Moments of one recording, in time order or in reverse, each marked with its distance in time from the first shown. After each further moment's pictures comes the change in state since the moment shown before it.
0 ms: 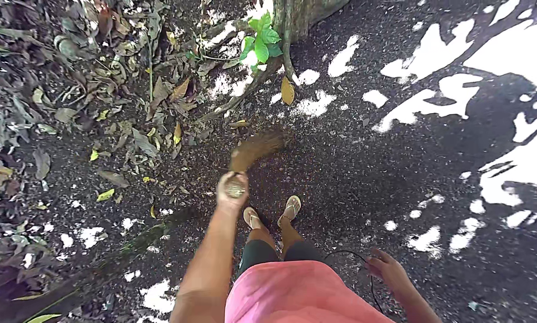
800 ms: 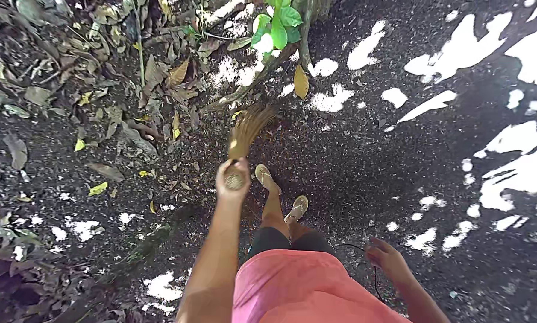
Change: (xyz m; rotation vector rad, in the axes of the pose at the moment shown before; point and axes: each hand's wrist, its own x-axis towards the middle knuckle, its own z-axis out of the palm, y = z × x) left_hand 0.075 0.093 0.040 -0.142 -0.211 -0.065; right_hand -0.008 -0.129 0.087 -0.106 0.015 0.011
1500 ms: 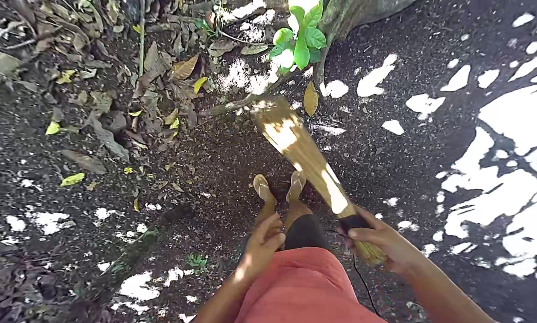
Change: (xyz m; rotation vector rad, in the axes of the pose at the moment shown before) left_hand -0.080 -0.007 0.034 1.368 0.005 -0.132; right_hand -0.066 -0.292 0.074 0.036 -0.537 -0.146
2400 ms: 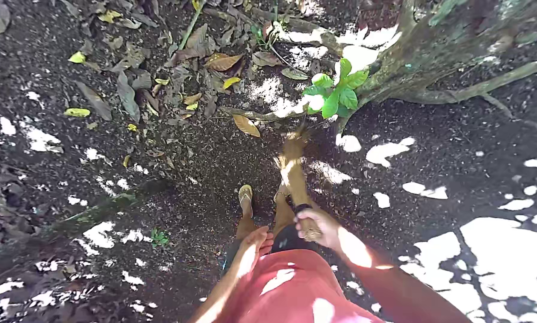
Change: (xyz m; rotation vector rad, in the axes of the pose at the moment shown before) left_hand 0.096 0.080 0.082 -0.648 0.365 -0.266; right_hand 0.157 -0.180 0.004 -0.065 -0.178 0.359
